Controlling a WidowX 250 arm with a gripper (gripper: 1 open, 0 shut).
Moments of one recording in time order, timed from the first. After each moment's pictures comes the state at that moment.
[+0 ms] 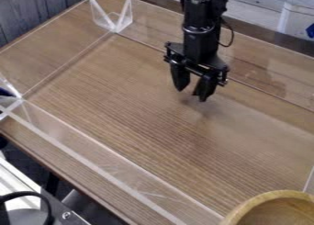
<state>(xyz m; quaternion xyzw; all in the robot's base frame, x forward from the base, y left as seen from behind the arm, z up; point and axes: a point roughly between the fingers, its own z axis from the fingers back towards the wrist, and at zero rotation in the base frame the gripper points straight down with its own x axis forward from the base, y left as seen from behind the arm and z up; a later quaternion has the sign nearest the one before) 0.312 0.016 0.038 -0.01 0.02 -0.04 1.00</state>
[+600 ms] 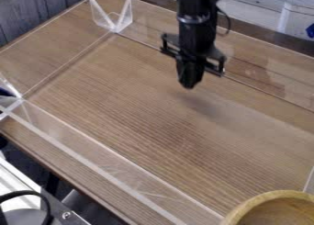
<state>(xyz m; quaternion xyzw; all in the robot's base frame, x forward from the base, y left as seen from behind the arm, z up) 0.310 0.026 0.068 -0.02 -0.01 -0.03 1.00</state>
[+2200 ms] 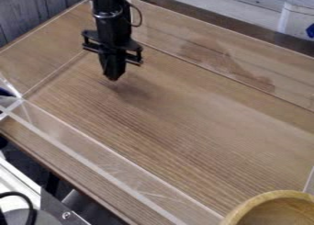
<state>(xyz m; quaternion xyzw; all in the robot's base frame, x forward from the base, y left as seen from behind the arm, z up) 0.271 0.136 0.042 0.00 0.02 0.07 1.00</state>
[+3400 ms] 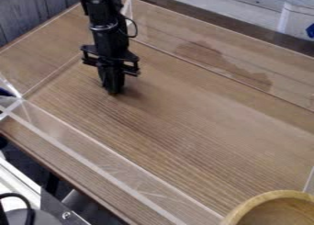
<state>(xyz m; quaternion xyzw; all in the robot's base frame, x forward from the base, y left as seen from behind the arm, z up) 0.265 0.135 0.026 -0.05 0.04 0.07 1.00</state>
